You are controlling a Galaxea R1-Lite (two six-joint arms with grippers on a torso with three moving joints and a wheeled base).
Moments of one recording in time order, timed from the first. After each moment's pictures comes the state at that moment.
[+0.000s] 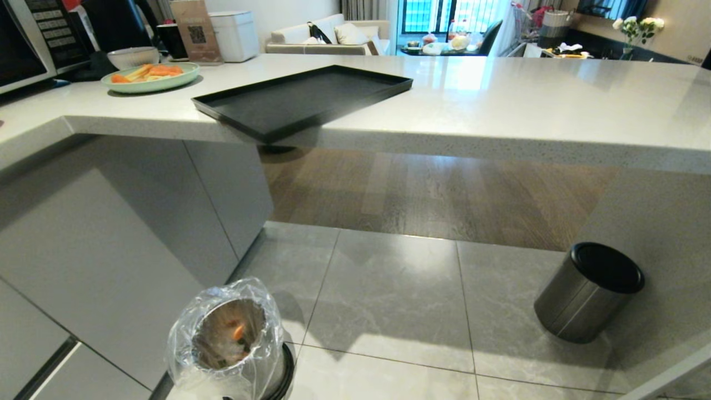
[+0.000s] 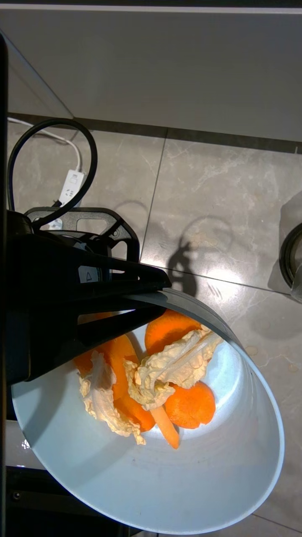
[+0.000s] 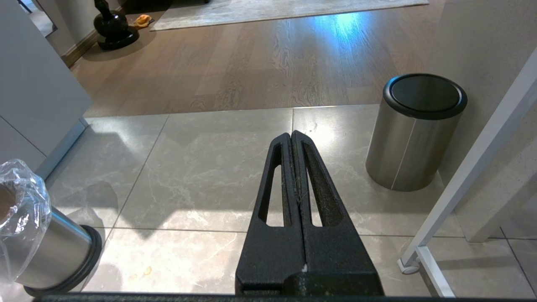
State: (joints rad) left arm 0.38 0.73 -0.54 0.79 -0.20 0.29; right arm 0.00 0.00 0.00 -0.01 -0.06 0.11
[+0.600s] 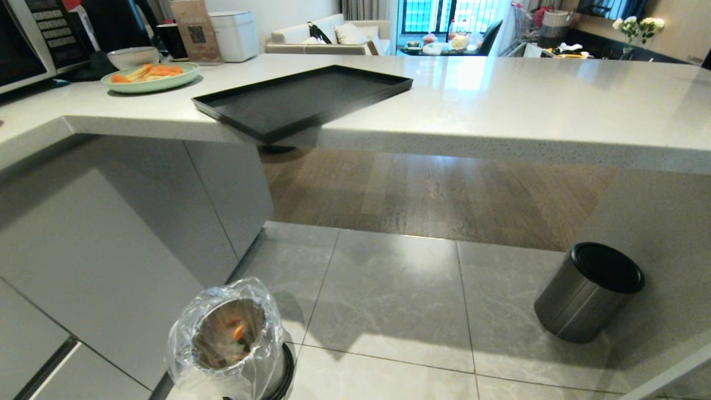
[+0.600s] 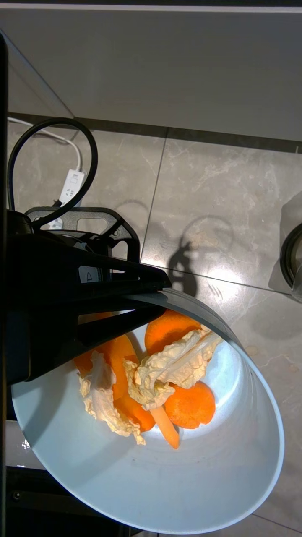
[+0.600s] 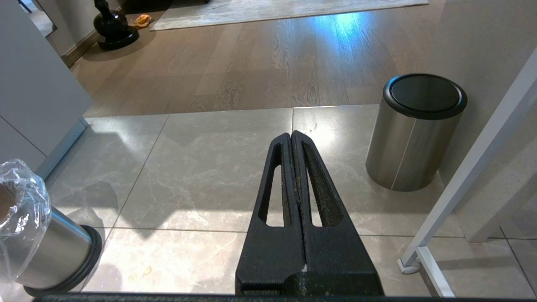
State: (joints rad) left arm 0.38 0.73 -0.54 0.79 -0.20 0.29; right arm 0.00 0.00 0.00 -0.01 -0.06 0.11
